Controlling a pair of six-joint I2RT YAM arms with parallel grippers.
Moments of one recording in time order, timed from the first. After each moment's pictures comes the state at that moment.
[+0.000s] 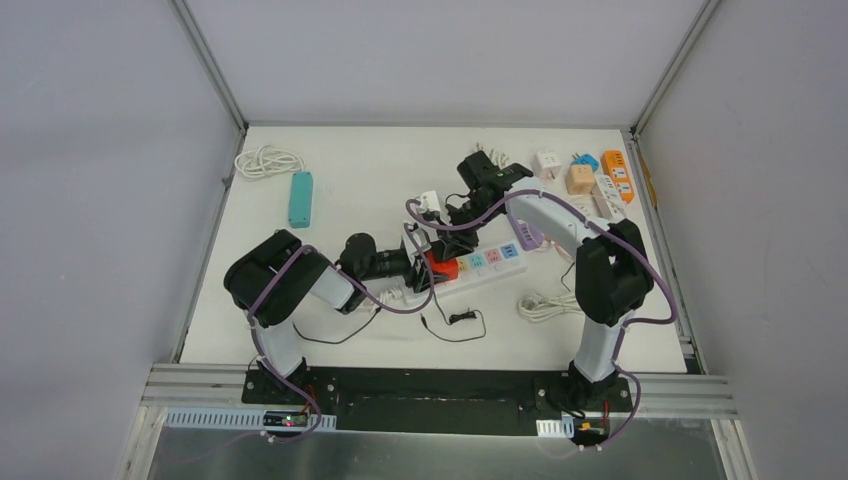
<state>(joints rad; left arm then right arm) -0.63 1.80 0.46 1.31 0.70 0.06 0.61 1.85 1.51 -0.94 -0.76 -1.04</state>
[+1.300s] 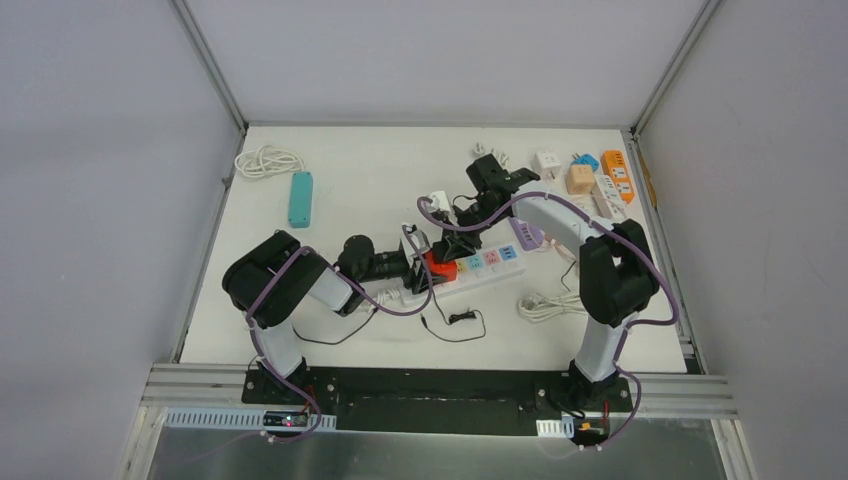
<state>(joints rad) -0.62 1.79 0.44 1.33 0.71 0.07 0.56 1.83 1.43 -0.88 -0.85 -1.07</state>
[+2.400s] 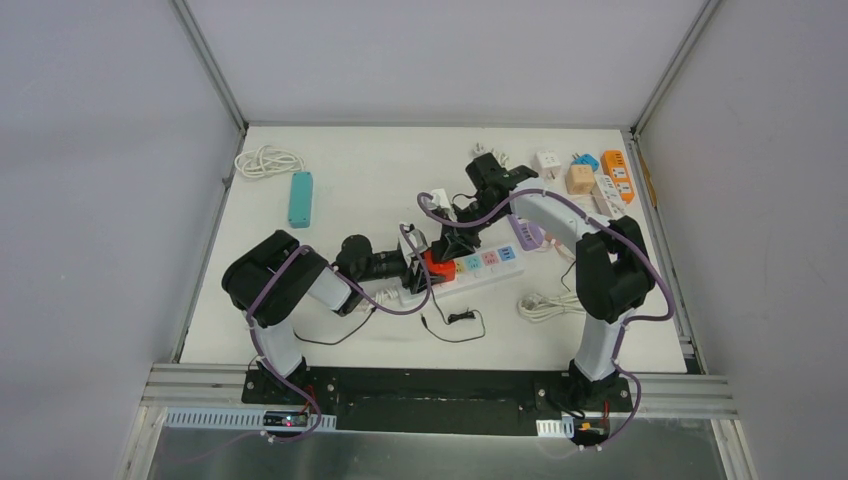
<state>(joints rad) -0.60 1.79 0.43 1.34 0.74 0.06 0.55 1.86 1.46 -0.90 -0.91 -1.09</state>
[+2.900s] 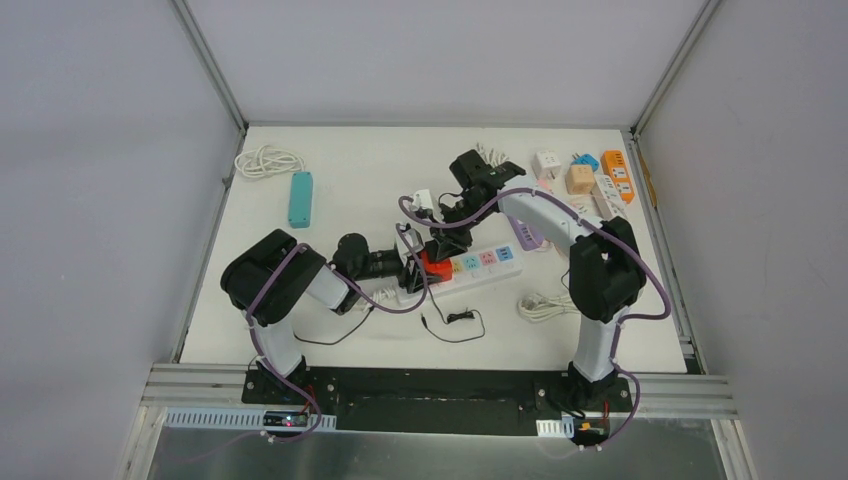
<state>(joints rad) -0.58 1.79 0.43 1.35 0.75 0.06 0.63 1.89 1.56 -0.95 -0.77 -0.99</state>
